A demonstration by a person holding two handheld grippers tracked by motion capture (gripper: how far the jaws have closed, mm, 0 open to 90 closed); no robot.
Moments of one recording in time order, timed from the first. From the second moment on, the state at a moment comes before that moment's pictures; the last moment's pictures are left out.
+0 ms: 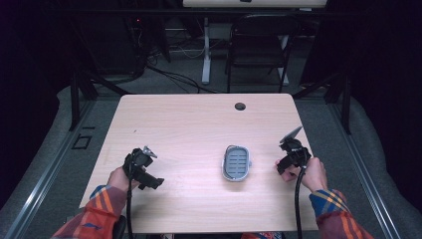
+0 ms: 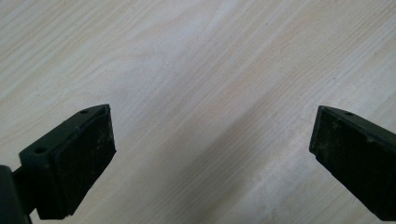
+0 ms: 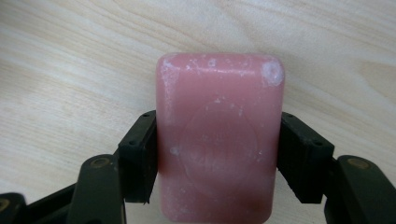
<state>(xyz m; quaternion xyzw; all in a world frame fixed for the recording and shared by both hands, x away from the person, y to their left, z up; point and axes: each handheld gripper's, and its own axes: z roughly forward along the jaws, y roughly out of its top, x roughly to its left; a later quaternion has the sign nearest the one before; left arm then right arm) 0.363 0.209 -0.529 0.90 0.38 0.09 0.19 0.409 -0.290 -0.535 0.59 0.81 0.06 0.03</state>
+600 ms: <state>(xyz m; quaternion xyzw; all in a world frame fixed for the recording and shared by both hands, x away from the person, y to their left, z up) 0.363 0.209 -0.529 0.90 0.38 0.09 0.19 0.400 -0.287 -0.514 0.56 0.82 0.08 0.02</state>
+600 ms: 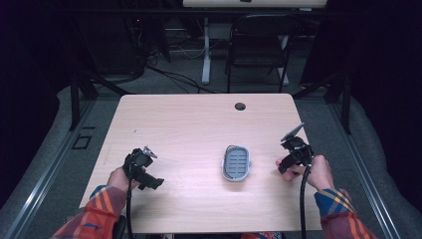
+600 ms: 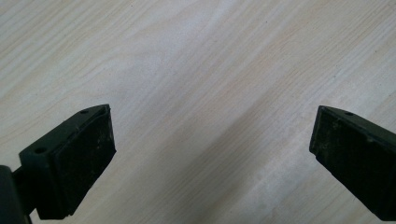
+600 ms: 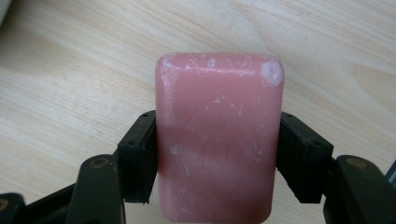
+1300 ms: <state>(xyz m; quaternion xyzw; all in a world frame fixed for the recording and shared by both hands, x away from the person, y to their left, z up) 0.363 0.209 -0.530 0.90 0.38 0.09 0.20 0.397 -0.283 -0.499 0.53 0.84 0.07 0.00</state>
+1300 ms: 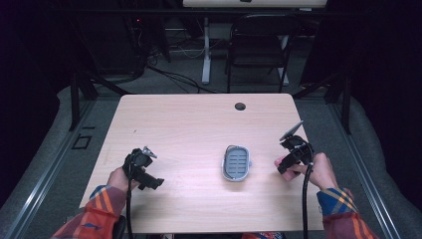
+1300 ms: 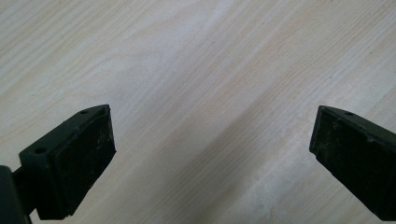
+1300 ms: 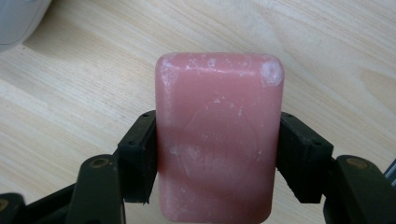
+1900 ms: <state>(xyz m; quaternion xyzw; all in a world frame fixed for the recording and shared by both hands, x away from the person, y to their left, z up) 0.363 0.206 -0.529 0.90 0.37 0.09 0.20 0.394 -0.265 -0.476 0.53 0.85 0.09 0.02</state>
